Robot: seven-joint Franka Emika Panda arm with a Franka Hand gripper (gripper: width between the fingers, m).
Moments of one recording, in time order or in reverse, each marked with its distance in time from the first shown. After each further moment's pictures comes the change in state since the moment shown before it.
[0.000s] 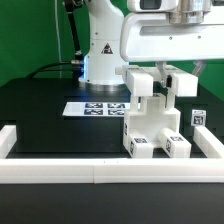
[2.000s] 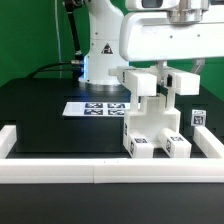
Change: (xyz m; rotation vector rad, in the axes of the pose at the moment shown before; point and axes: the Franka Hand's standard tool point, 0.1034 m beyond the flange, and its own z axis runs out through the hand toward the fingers) arm -0.002 -0.001 -0.001 0.000 0.041 -0.086
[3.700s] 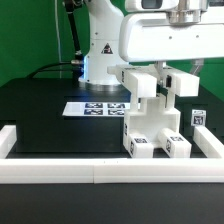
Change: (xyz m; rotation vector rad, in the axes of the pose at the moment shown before) arm -0.005 0.001 0.000 -0.001 0.018 -0.013
